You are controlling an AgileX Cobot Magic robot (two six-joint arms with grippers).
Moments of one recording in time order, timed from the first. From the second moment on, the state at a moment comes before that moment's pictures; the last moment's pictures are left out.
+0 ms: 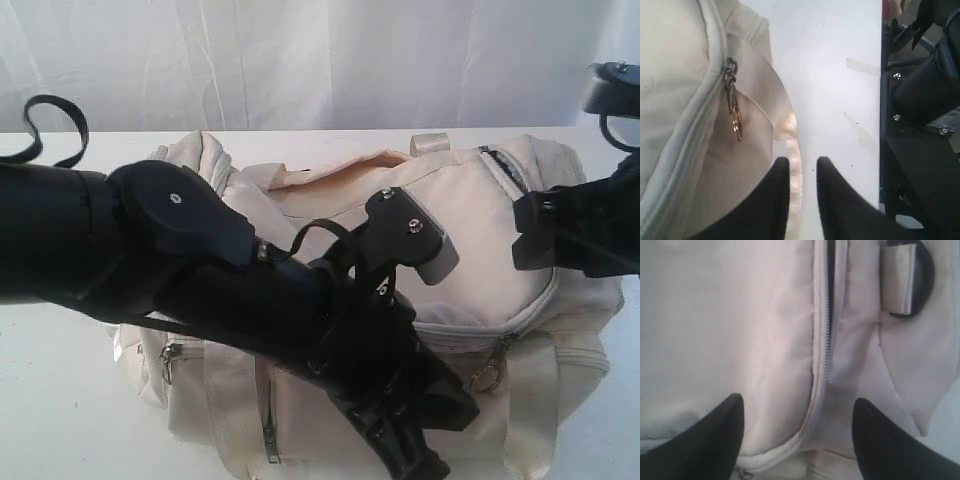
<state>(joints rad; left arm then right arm) -0.97 1.59 -1.02 -1.17 0.54 1.22 0.33 1.14 -0.88 0.25 0.86 0.01</state>
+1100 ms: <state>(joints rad) -0.97 1.71 -1.02 -1.40 0.47 1.61 0.33 1.32 -0.90 0.38 0.87 -0.01</state>
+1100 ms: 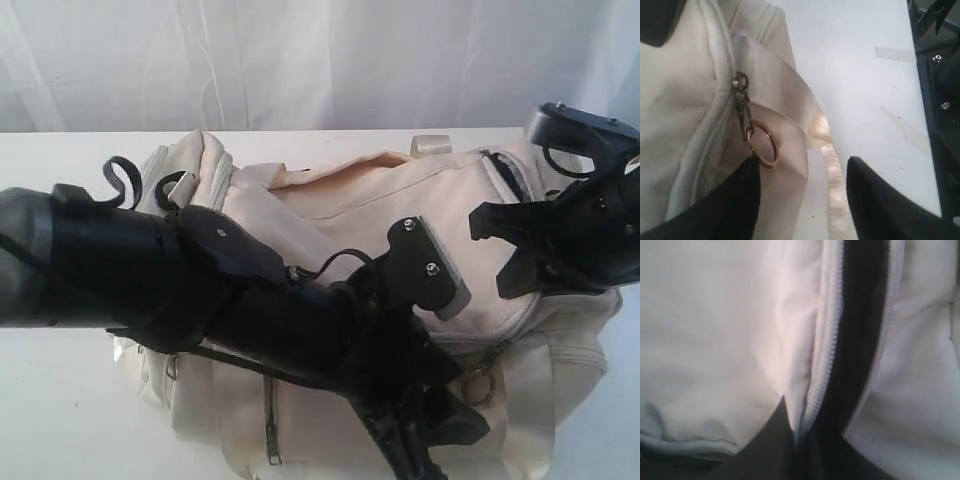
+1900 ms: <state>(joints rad) -0.98 1.83 -1.08 -1.57 0.34 1.58 0.33 1.30 -0.92 0.40 0.91 -0.01</state>
